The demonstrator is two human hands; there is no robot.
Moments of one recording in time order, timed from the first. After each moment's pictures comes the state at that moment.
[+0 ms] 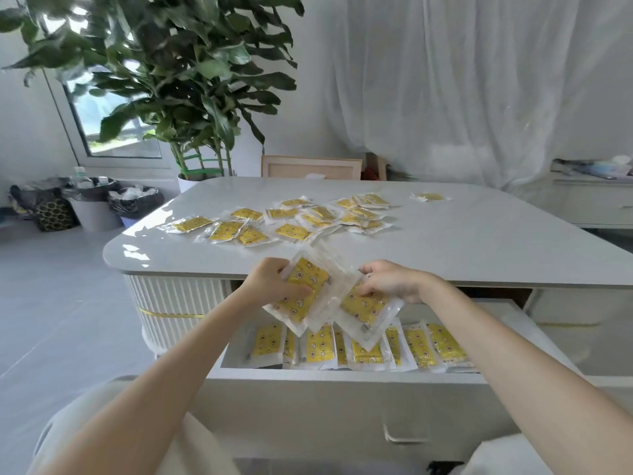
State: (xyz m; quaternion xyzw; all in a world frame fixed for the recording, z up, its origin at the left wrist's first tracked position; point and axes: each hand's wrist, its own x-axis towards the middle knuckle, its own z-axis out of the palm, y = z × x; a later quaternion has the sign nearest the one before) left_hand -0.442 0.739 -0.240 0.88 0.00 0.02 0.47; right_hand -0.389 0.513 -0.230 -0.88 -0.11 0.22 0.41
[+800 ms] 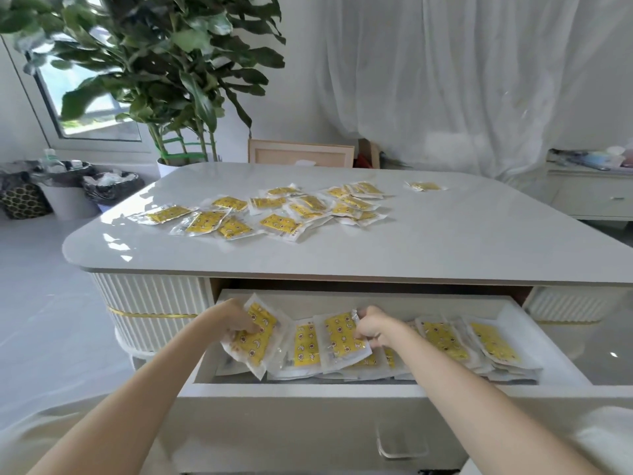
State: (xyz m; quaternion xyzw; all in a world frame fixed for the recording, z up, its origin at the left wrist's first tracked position) left_hand -0.406 0.777 -0.317 0.85 0.23 -0.20 0.44; right_hand -0.355 0.518 -0.354 -0.86 0.13 0.23 0.43
